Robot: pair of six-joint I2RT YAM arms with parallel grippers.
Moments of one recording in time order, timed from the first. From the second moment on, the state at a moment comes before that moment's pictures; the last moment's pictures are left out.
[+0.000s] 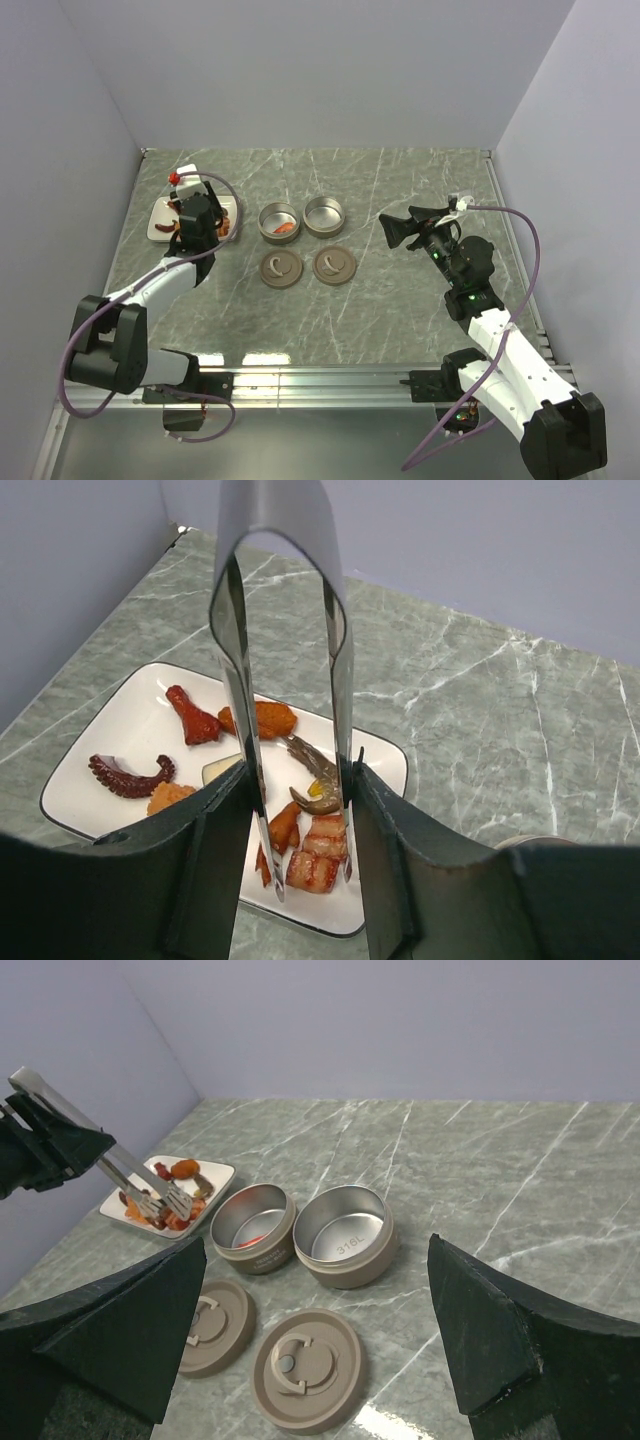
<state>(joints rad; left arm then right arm) -0.23 1.33 0.67 0.51 -0.54 -0.20 0.27 0.82 0.46 0.47 -0.23 0.37</state>
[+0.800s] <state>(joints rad) -0.23 1.23 0.70 0.46 -0.43 -0.21 0.27 0.84 0.46 0.47 -0.22 0.37</state>
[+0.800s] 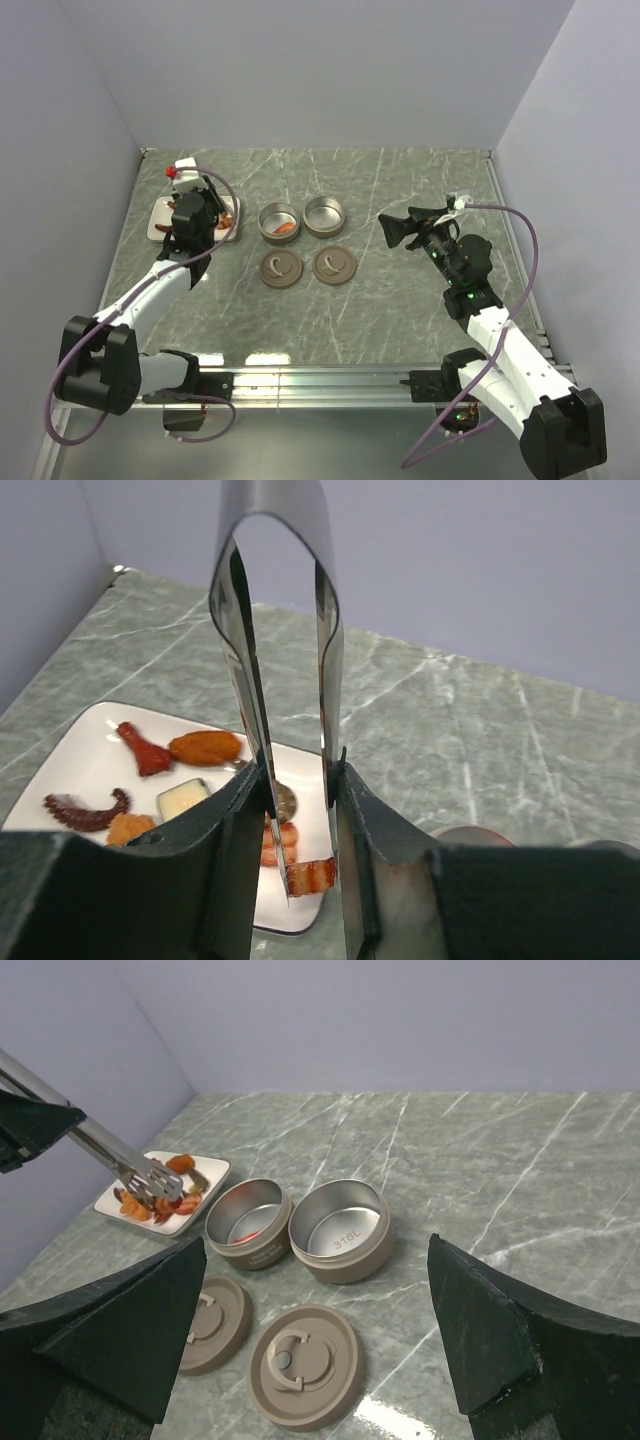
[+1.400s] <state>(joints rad) -0.44 1.37 0.95 0.44 -0.27 -0.21 0.27 0.85 0.46 0.47 -0.20 0.37</state>
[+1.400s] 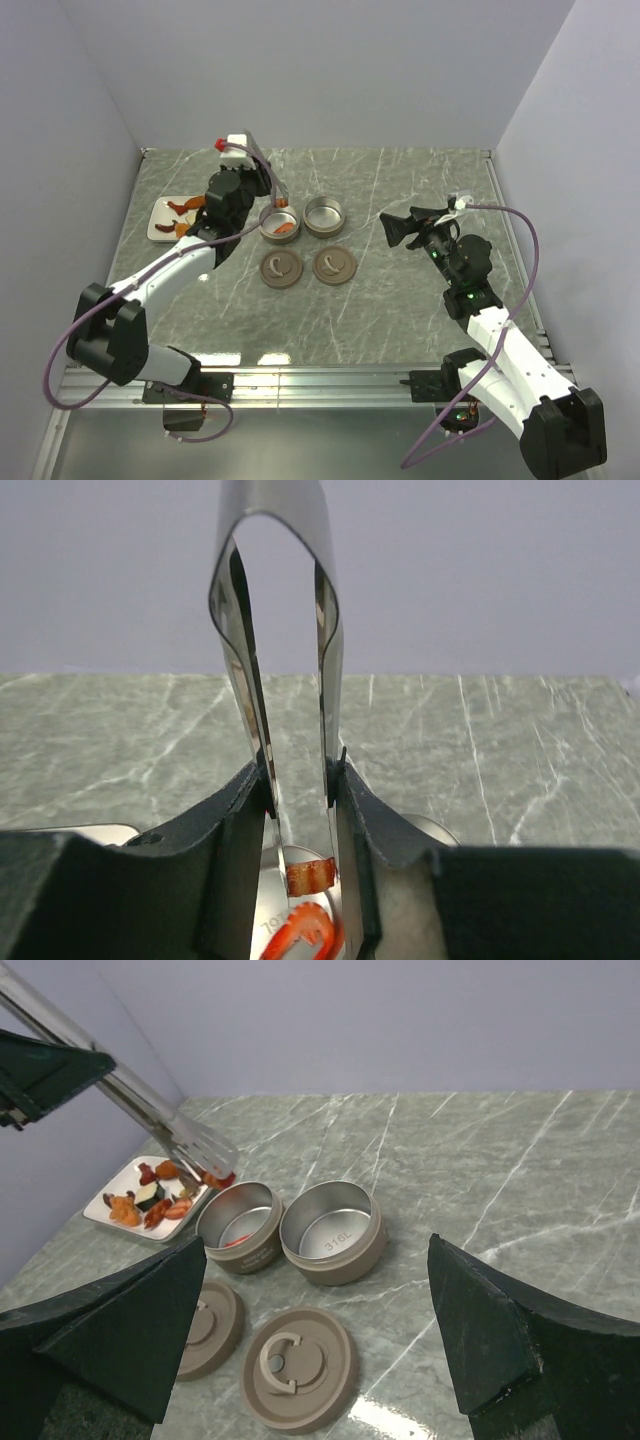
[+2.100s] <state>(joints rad) -0.48 1.47 0.99 0.42 -0.35 -0.19 0.27 0.84 0.45 0.47 -0.17 0.36</state>
